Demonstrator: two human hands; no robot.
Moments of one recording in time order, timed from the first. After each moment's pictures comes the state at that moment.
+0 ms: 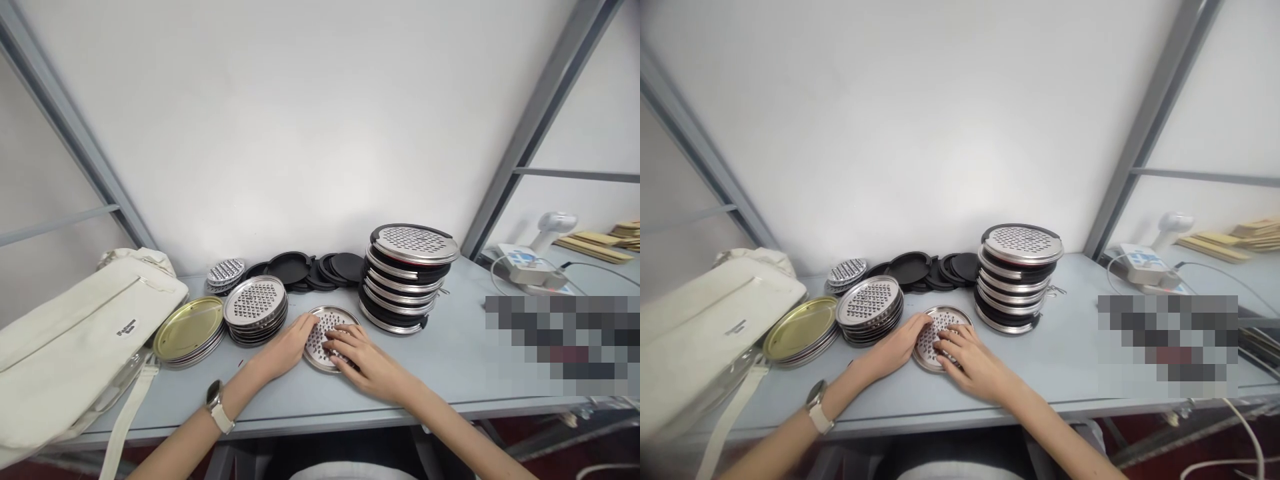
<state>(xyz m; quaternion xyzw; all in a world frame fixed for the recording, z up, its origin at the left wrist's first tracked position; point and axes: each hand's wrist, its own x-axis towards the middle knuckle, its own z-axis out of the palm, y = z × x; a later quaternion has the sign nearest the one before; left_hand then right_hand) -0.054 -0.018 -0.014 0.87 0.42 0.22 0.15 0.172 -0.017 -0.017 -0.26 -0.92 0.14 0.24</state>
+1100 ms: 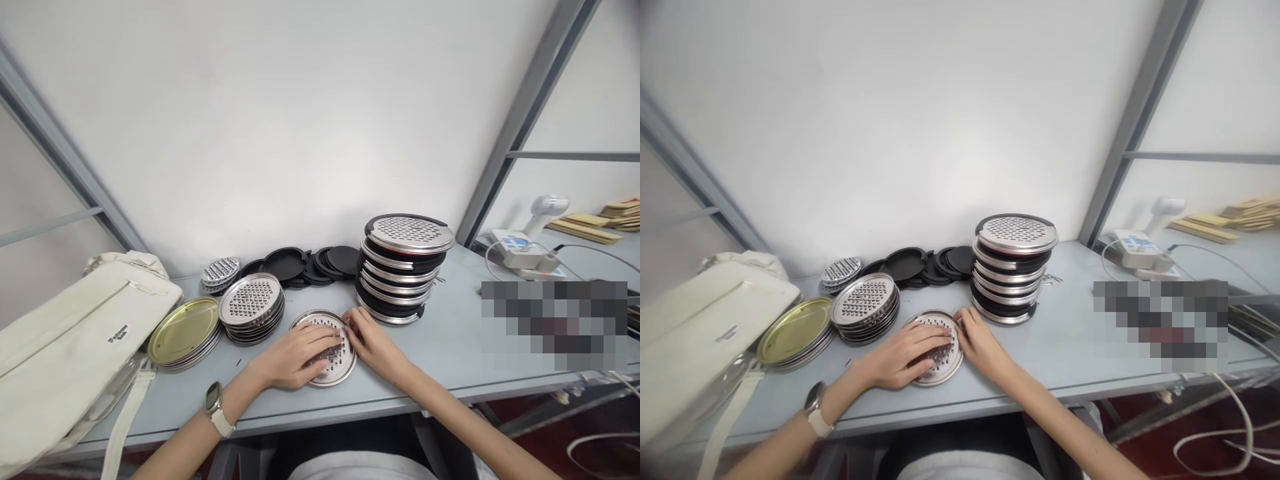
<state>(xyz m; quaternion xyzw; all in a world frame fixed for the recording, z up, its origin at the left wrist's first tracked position) -0.043 -0.031 0.008 0.95 0.28 0.12 0.11 0.175 0.001 -0.039 -0.38 -0.82 0.22 0.36</state>
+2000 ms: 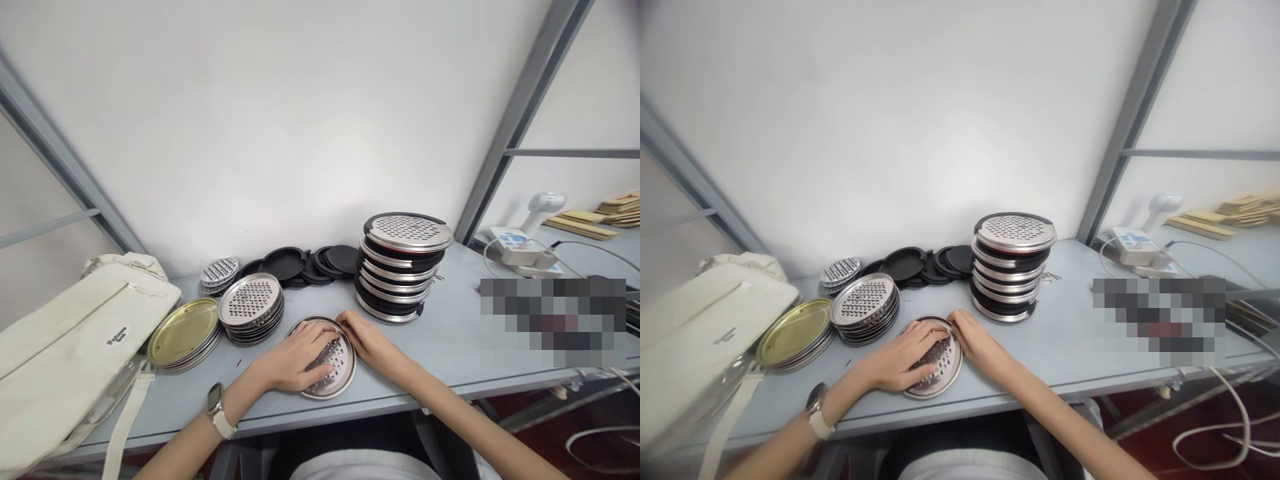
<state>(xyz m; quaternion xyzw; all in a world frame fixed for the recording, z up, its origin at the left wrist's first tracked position) -0.038 -0.034 0.009 0.94 0.31 0.12 0.13 0.175 0.001 -0.035 -0.32 -0.84 0.25 0.34</state>
